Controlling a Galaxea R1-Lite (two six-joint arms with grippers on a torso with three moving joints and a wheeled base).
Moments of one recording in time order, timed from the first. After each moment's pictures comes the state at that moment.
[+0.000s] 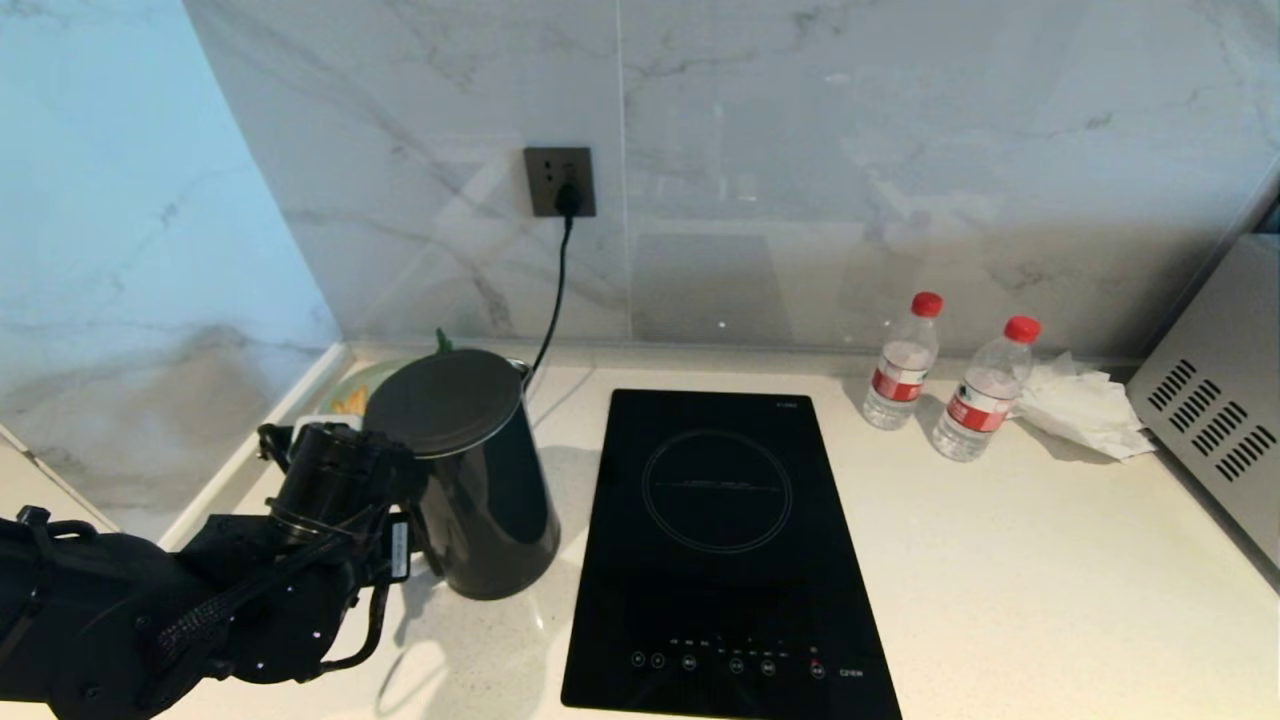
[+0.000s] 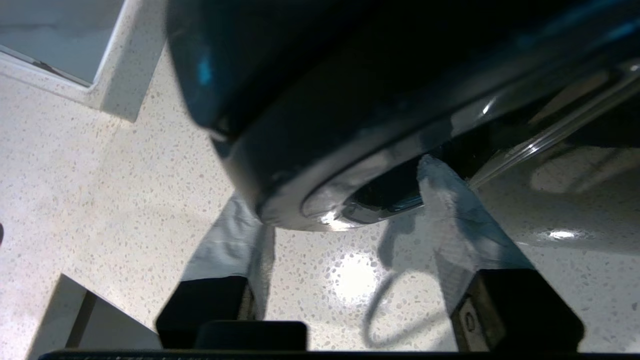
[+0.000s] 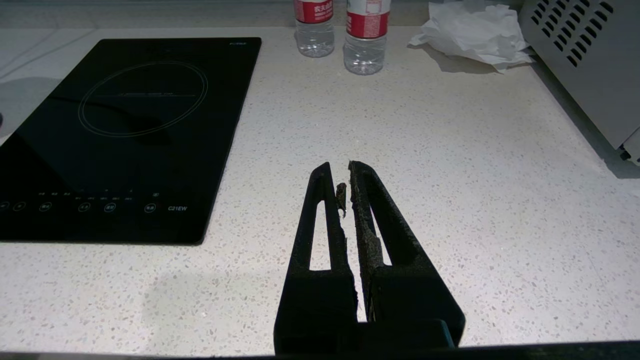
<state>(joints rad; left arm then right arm) -0.48 1.67 -0.63 -0.28 0.74 -0.34 0.00 0.00 0.00 -0.01 0.00 -0.01</state>
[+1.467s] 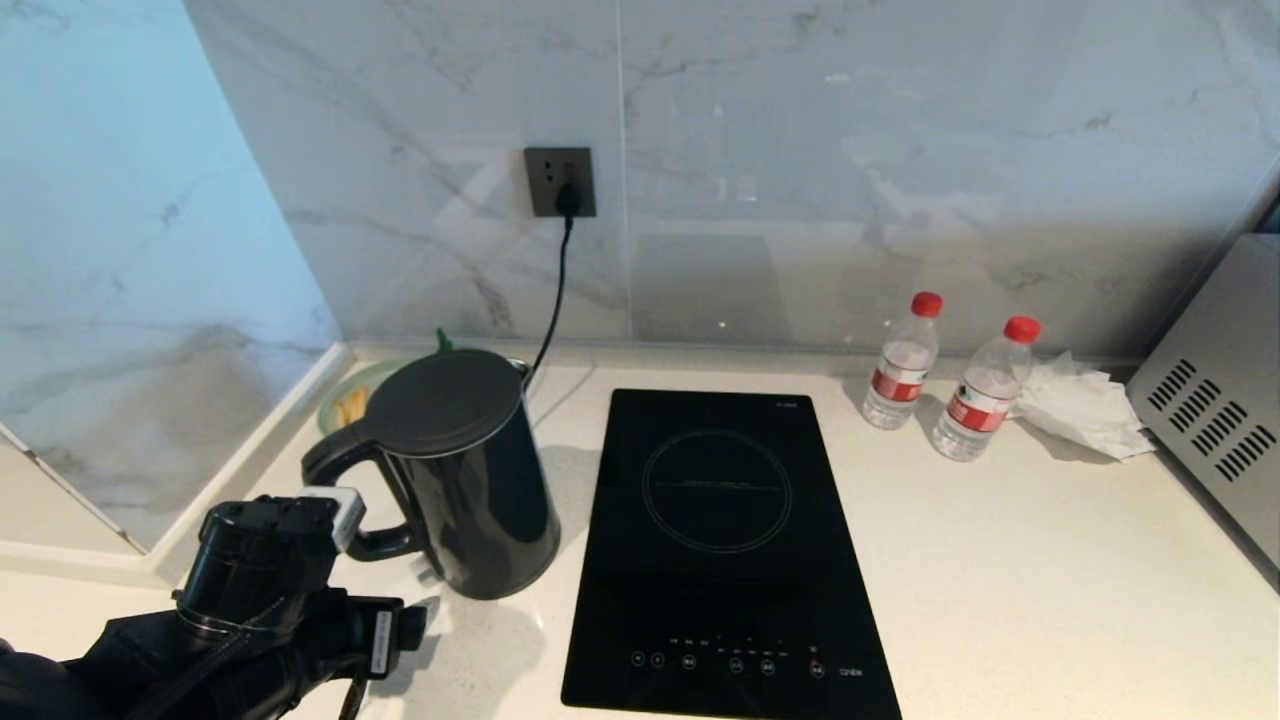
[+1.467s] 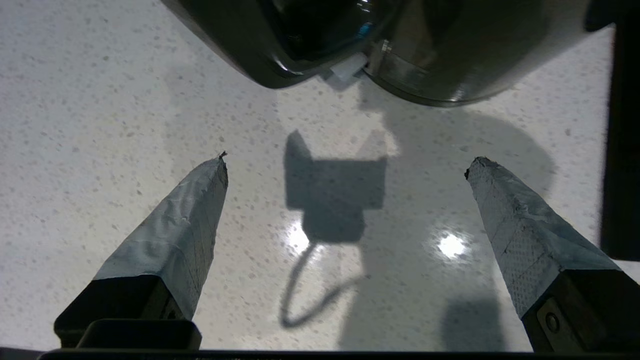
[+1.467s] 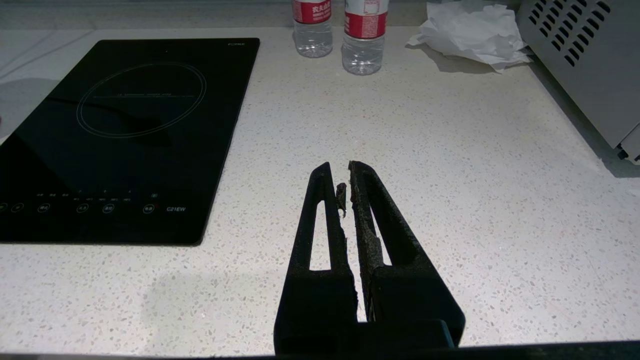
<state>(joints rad) -0.41 1.60 -0.34 -0.54 0.33 -0.20 0.00 0.00 0.00 -0.01 0.00 -0.01</state>
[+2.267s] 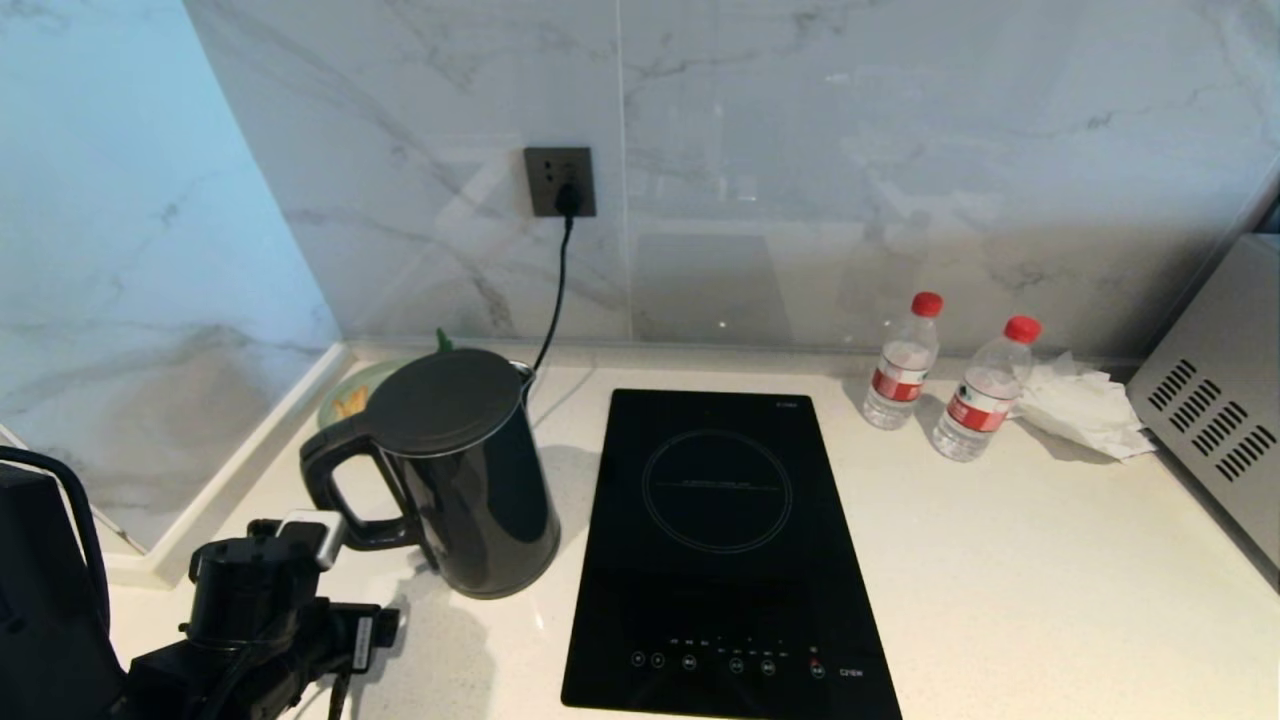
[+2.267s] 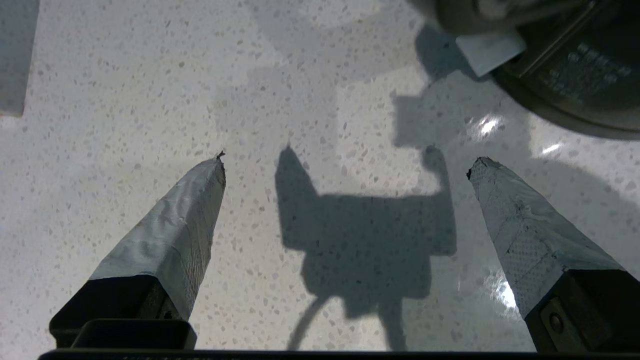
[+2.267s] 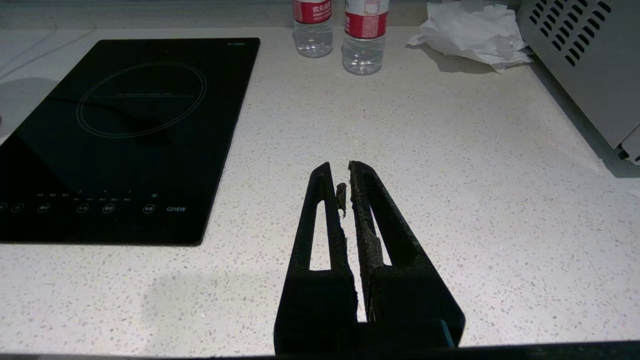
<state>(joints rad) -0.24 1.93 -0.14 -1.16 0.36 -0.03 0.00 0.00 0.00 -0.01 0.00 -0.01</state>
